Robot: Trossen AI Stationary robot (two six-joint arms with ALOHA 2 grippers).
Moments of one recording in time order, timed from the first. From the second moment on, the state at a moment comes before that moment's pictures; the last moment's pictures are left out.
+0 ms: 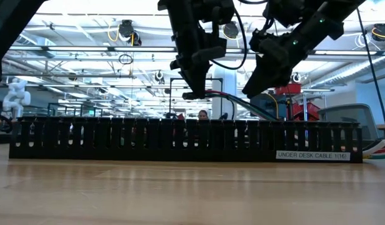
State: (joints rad) left arm 0.12 2.01 1.79 -0.99 -0.27 -0.23; right arm -0.13 1.27 0.70 -0.16 0.18 0.23
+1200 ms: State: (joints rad) left arm 0.13 2.01 1.90 -1.07 -0.33 -0.17; right arm -0.13 1.38 0.70 -0.06 0.28 0.33
